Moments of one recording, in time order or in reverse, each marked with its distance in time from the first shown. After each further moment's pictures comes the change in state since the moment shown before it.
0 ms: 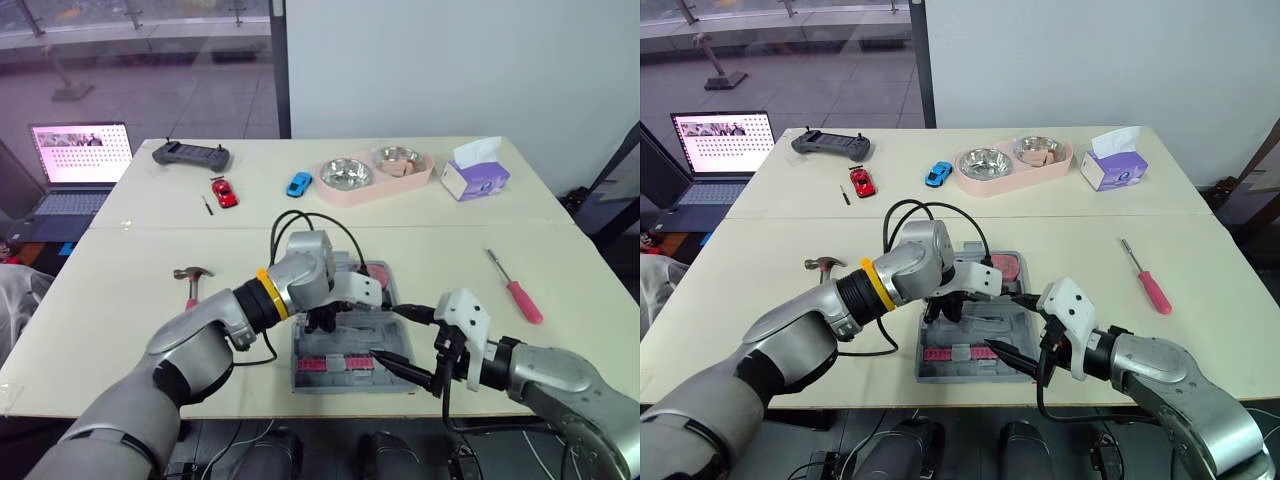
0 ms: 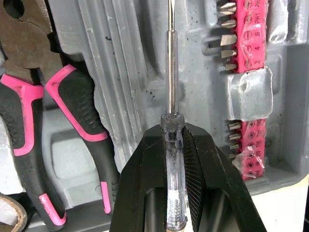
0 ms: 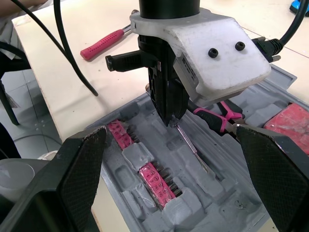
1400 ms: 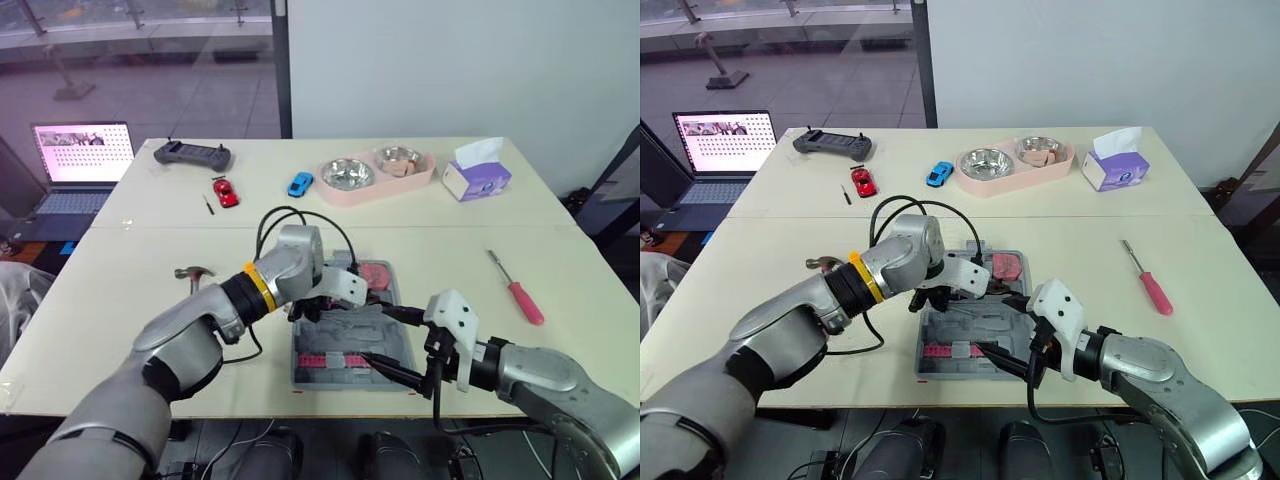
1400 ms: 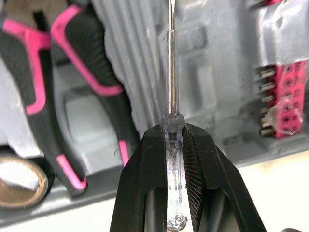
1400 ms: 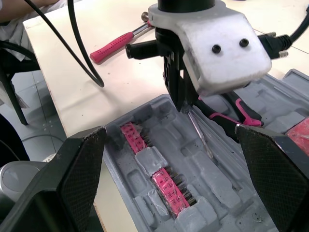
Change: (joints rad) left arm -0.011 0.055 -0.014 0.061 0.053 -0.234 0.004; right arm -0.026 0.012 0.060 -0.001 -0.001 0.000 -0.022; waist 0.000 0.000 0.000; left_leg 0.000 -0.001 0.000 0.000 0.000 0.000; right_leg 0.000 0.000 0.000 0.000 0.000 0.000
